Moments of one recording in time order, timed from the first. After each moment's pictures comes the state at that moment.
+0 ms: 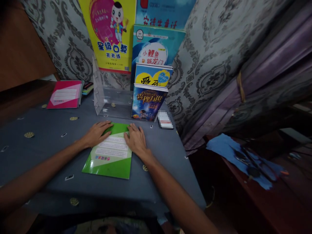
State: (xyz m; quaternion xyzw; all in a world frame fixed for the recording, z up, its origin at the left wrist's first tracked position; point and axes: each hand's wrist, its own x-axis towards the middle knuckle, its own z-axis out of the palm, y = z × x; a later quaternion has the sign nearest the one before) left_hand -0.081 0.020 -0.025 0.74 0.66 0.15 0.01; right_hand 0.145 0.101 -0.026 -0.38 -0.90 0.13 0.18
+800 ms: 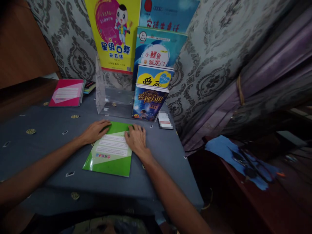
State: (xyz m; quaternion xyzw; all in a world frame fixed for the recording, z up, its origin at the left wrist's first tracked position) left_hand -0.094 0.022 -0.024 0.76 0.61 0.21 -0.01; right_hand 0.141 0.083 -0.001 -0.44 -0.89 0.07 0.13
